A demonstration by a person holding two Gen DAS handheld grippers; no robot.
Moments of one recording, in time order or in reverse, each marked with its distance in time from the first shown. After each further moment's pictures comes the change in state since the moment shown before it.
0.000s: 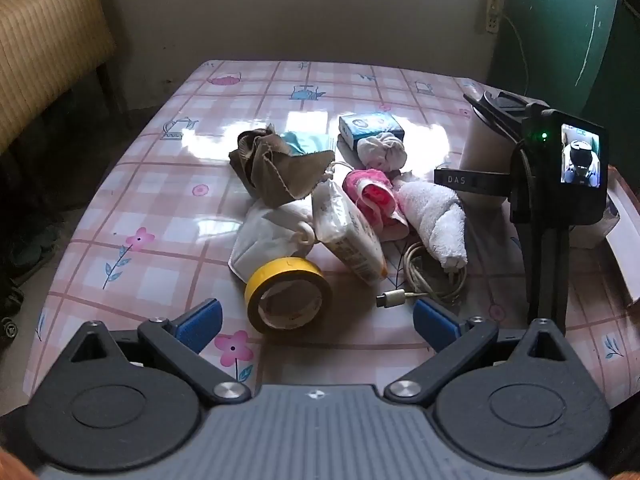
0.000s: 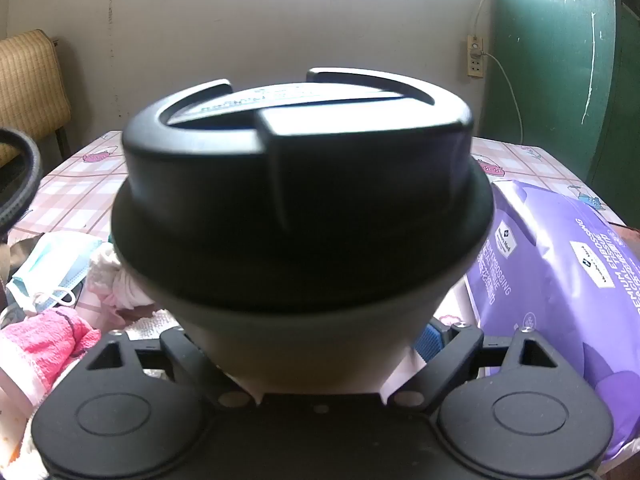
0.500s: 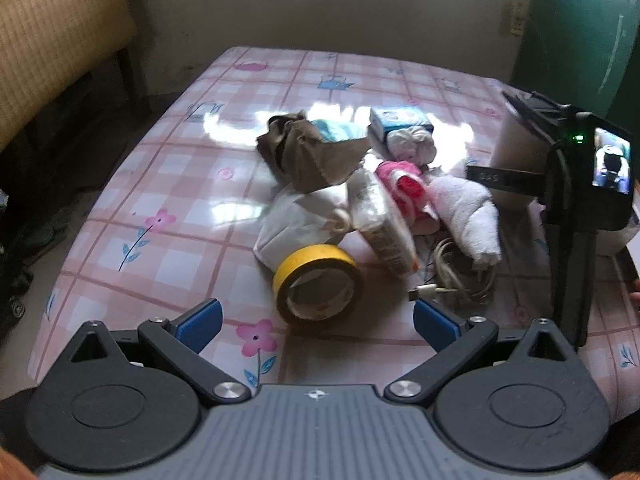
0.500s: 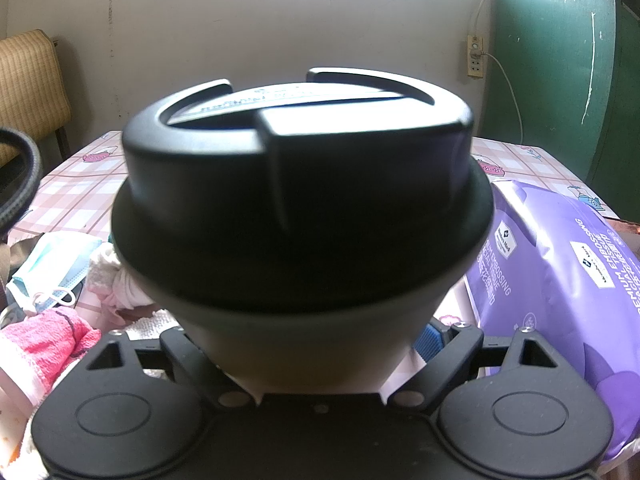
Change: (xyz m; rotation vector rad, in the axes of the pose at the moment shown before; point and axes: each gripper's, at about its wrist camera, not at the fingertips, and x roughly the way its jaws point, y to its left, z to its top) left arm 0.012 0.013 0.000 -0.063 0.035 0.051; right arm 0.000 0.000 0.000 0.000 0.000 0.000
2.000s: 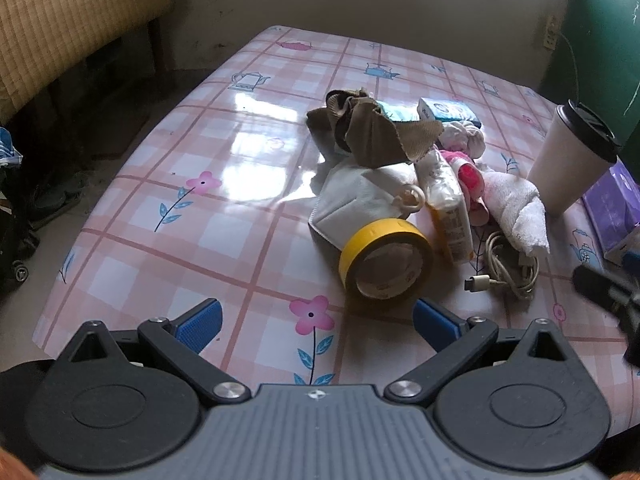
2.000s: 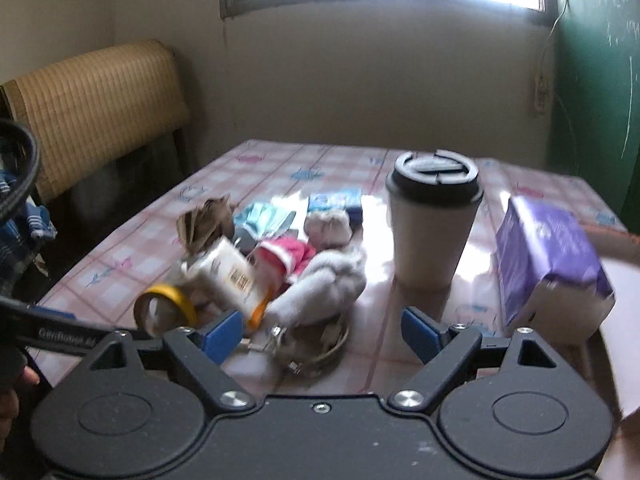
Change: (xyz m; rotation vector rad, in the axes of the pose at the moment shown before) left arm 0.007 0.036 -0.015 -0.087 0.012 0.014; right arm -0.196 0.047 -0.052 -0.092 -0.017 0.275
